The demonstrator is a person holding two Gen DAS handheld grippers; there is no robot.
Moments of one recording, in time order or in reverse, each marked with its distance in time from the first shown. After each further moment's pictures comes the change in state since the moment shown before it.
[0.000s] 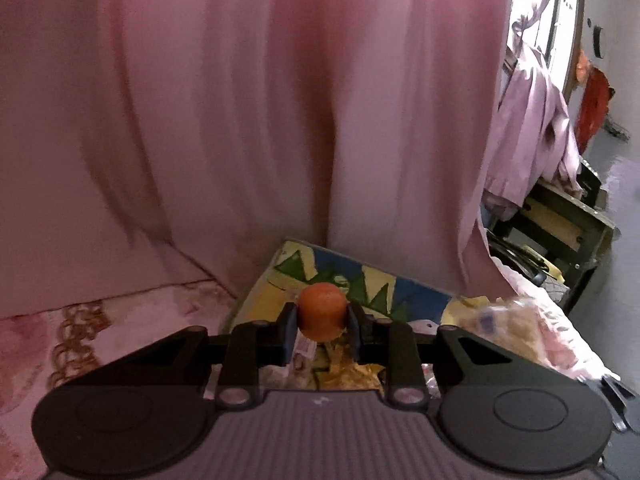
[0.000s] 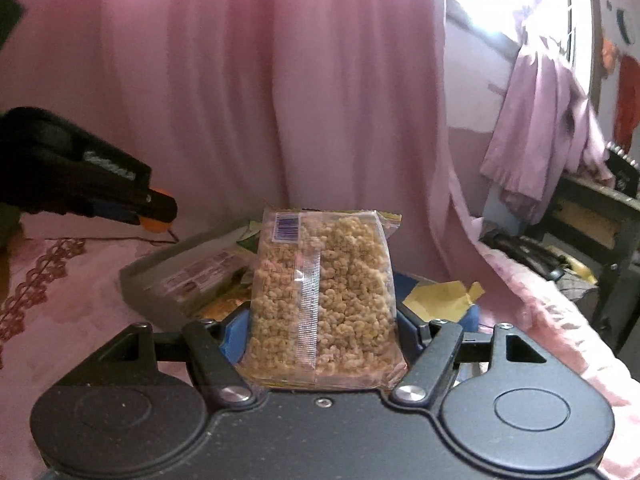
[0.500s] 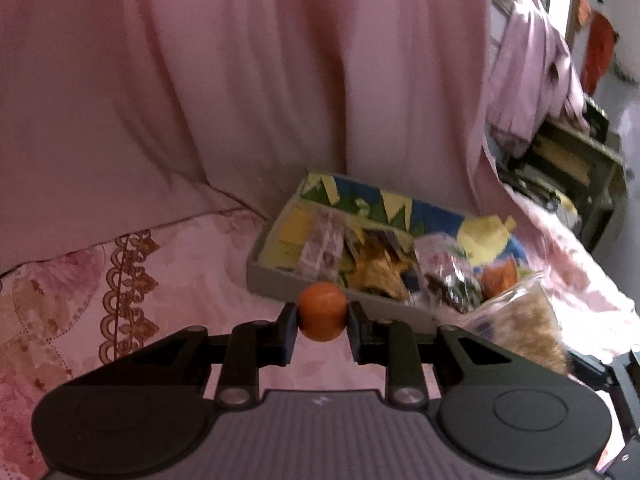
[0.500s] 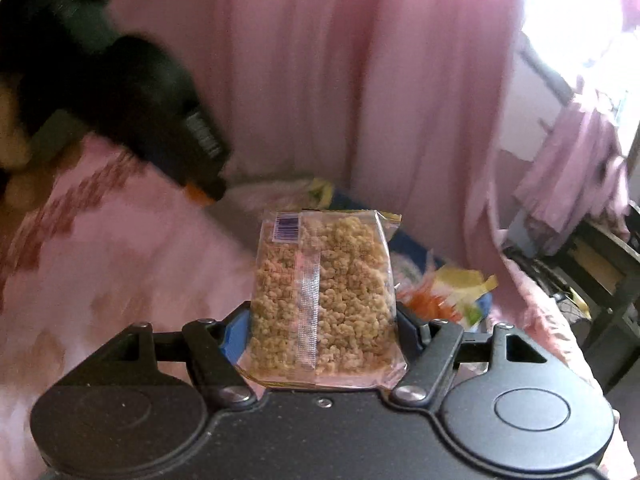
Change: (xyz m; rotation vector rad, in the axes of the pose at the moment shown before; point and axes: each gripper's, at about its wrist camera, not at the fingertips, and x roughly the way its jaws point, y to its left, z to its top) left arm -0.047 0.002 -0.043 0.058 0.129 0.090; right arm 0.006 0.013 -0.010 -0.194 -0.004 0.007
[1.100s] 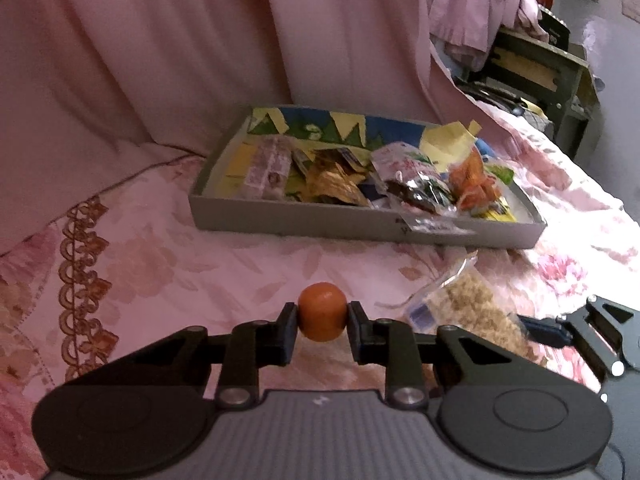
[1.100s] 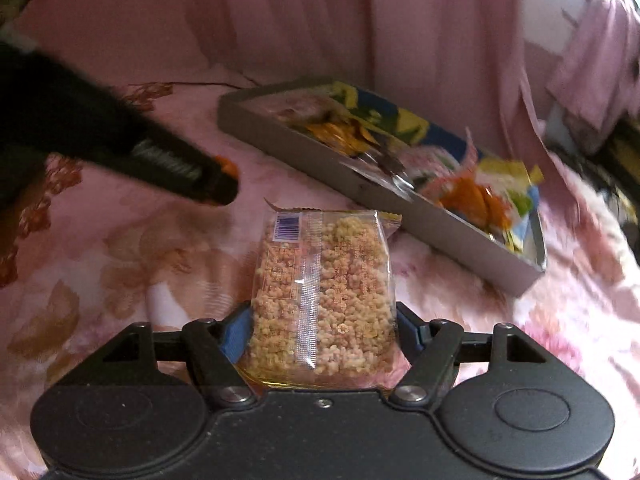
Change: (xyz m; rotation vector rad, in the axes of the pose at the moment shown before) left arm 0.011 -0.032 -0.035 0.193 0.169 -0.044; right arm 0.020 0.009 -0.028 0.038 0.278 0.144
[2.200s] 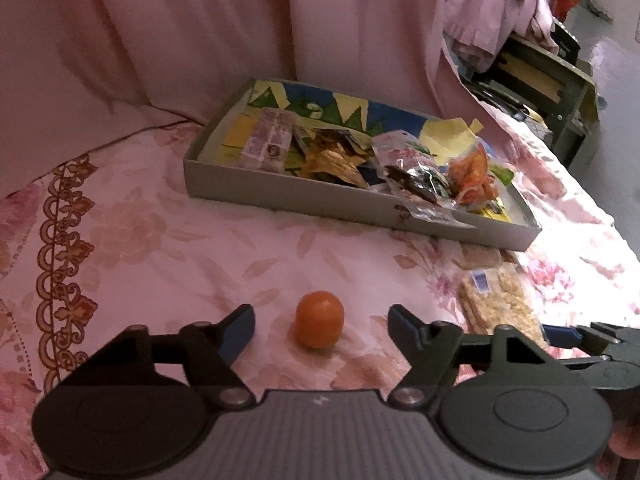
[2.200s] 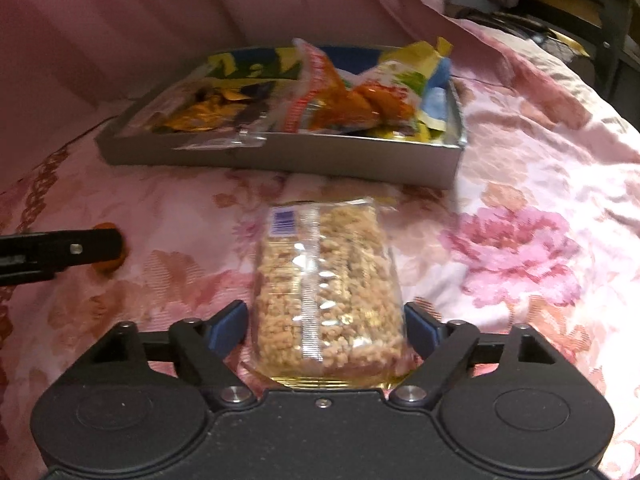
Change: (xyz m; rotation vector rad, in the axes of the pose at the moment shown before) left arm 0.011 0.010 -0.006 -0.084 0.063 -0.074; right arm 0.019 -0.079 -0.014 0.454 0.174 0.019
